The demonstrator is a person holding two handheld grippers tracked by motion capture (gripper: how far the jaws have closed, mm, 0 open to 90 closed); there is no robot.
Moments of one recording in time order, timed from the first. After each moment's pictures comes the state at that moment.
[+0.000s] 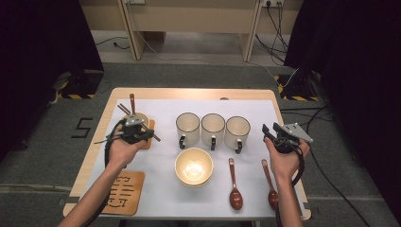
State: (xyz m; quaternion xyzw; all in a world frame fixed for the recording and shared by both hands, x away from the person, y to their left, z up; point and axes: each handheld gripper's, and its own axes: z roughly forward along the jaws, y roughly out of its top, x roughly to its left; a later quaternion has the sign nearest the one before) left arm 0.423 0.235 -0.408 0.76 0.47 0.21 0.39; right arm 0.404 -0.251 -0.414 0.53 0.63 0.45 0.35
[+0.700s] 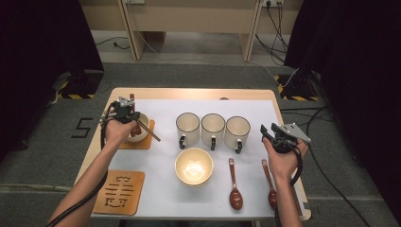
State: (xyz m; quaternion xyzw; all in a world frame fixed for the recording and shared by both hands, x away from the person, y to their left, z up) left arm 0.489 0.265 -0.411 0.75 0.50 0.28 0.33; right arm 0.405 -0.247 -0.417 0.53 0.63 0.45 0.35
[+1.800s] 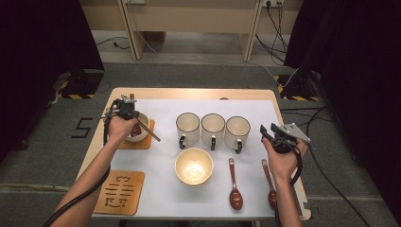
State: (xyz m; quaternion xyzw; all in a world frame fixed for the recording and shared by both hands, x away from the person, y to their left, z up) left arm 0.509 0.269 -0.423 0.75 0.52 0.28 0.29; right arm 0.406 -0.247 -0.419 0.52 0.64 0.45 0.34
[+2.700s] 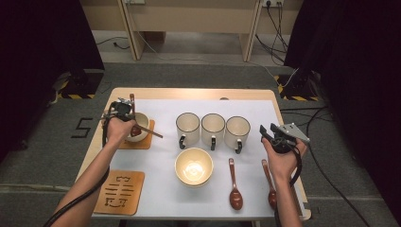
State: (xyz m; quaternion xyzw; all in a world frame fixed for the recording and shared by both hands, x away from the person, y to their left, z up) left arm 0.506 0.274 -0.428 0.74 0.56 0.27 0.25; right arm 0.407 -0.246 -0.419 0.52 0.64 0.45 0.34
